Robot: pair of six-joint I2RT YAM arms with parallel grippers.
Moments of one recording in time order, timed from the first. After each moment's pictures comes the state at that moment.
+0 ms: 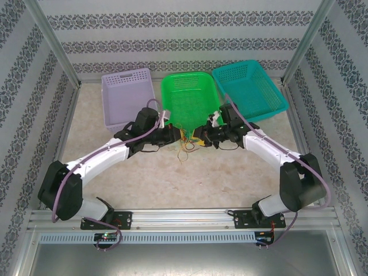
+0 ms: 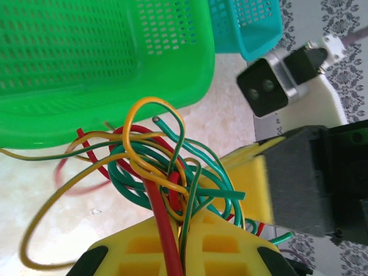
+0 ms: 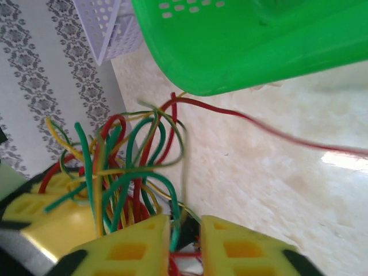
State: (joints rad) left arm -0.54 1.41 0.96 -0.16 0.45 -0.85; right arm 0.39 1.46 0.98 -0.36 -0.79 1.02
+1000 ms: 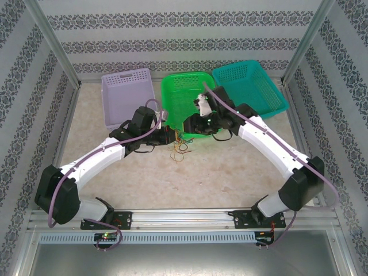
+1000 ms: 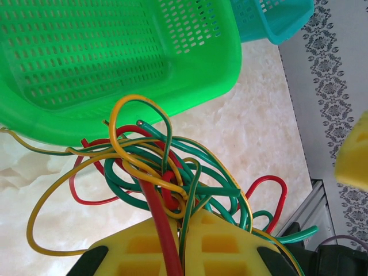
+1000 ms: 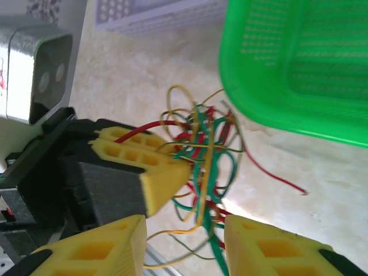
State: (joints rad) left arm -0.53 1.37 1.00 -0.33 0.41 -0.63; right arm 0.59 1.52 1.43 -0.81 -0.47 0.54
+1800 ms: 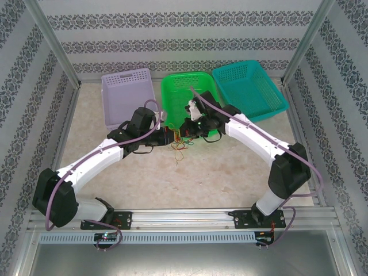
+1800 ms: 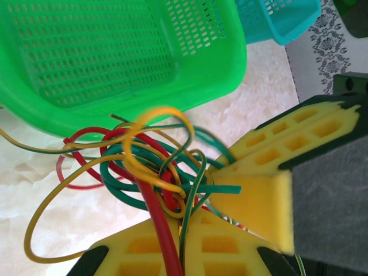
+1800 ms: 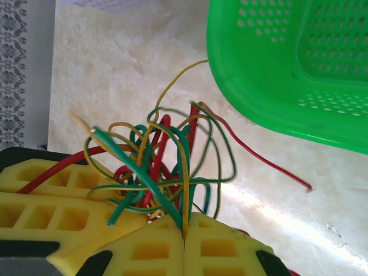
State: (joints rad) left arm -0.54 1.34 1.00 -0.38 0.35 -0.62; right arm 0.59 1.62 1.37 -0.72 -0.49 0.58
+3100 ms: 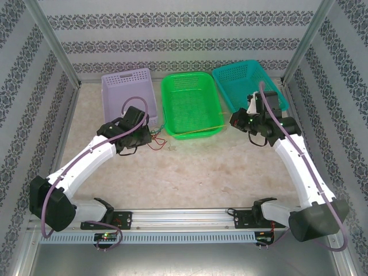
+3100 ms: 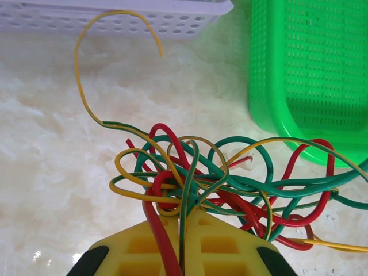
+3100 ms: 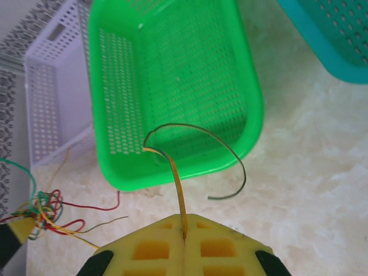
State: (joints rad) left arm -0.47 1.30 1.11 -0.84 -0.12 -0.71; right arm 0.18 1.18 1.21 -0.82 -0.31 0.60
